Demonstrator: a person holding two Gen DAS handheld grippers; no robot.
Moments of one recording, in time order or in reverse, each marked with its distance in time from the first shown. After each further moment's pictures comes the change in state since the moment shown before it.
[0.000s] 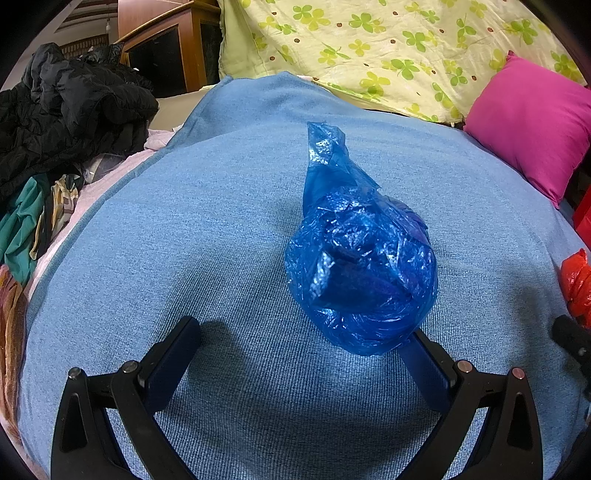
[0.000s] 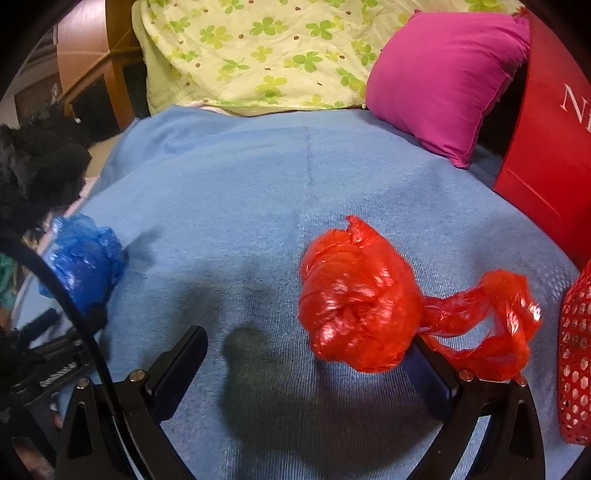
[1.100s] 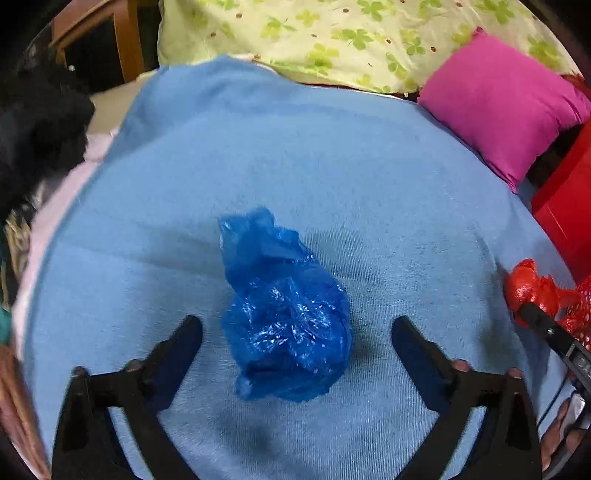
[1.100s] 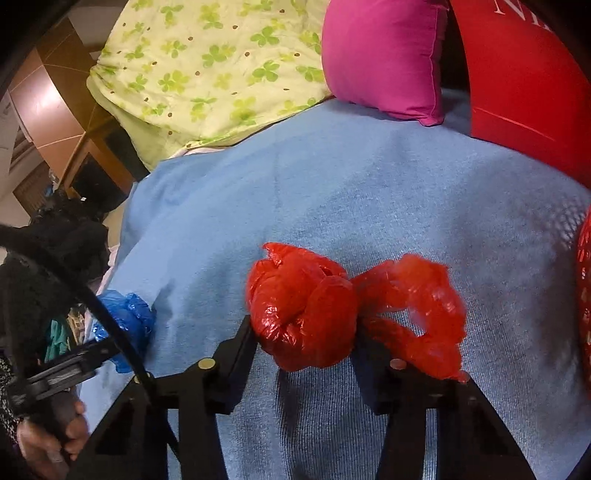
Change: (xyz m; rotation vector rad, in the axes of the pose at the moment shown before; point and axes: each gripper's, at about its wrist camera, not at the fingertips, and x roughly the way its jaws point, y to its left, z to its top) left arm -0.001 -0.019 0.054 0.102 0.191 -0.183; right arm -0.008 -0.064 0.012 0.283 -0.002 0.200
